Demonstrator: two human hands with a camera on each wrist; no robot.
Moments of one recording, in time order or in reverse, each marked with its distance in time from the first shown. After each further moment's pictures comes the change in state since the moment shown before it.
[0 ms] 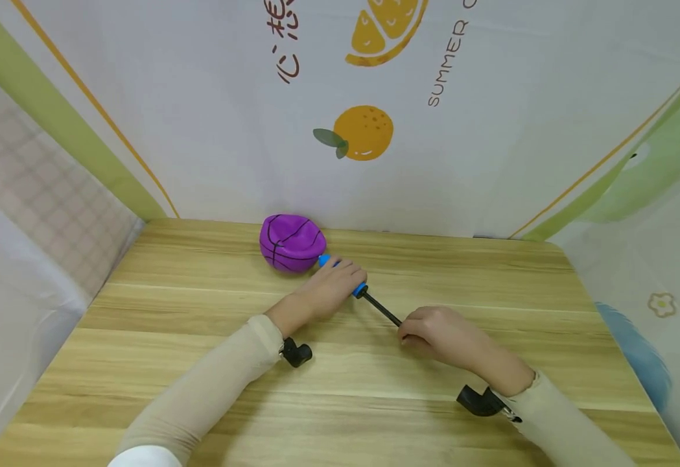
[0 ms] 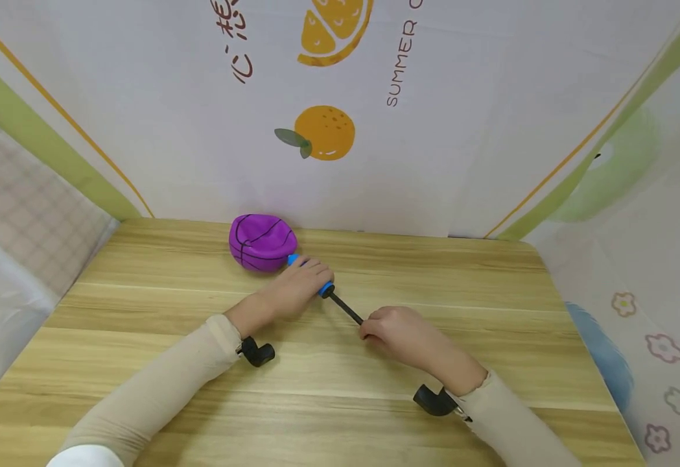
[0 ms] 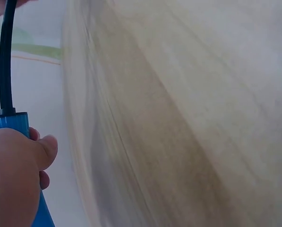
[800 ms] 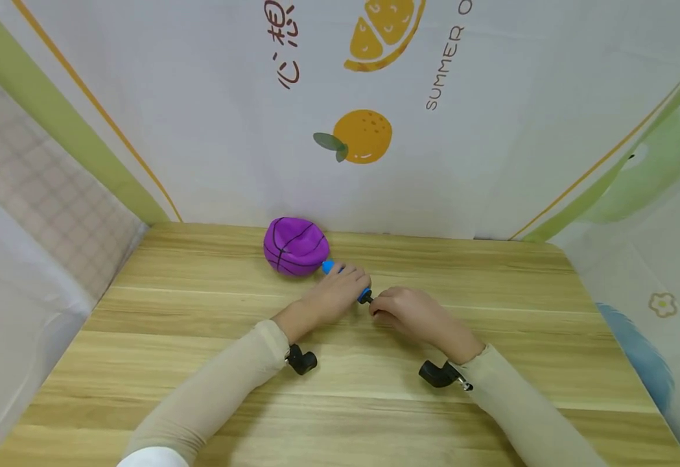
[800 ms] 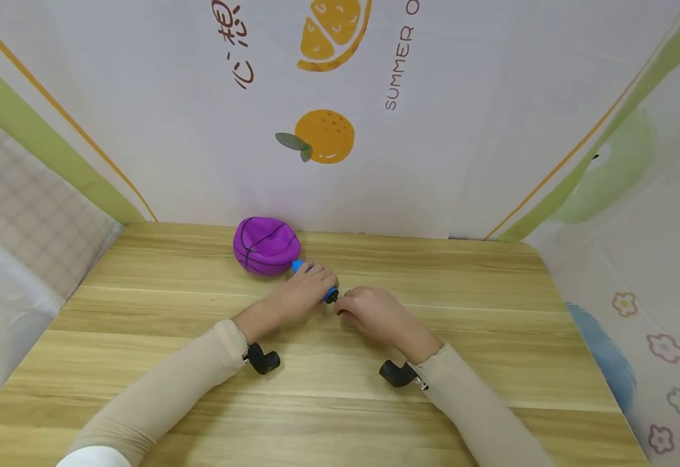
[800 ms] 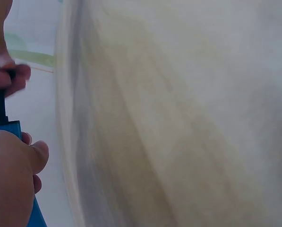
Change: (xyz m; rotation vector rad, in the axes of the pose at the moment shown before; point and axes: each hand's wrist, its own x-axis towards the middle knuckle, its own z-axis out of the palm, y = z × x) left_hand 0.005 0.010 0.008 -0.005 -0.024 -0.040; right_hand 0.047 0.017 0.022 0.016 -0.010 0.074
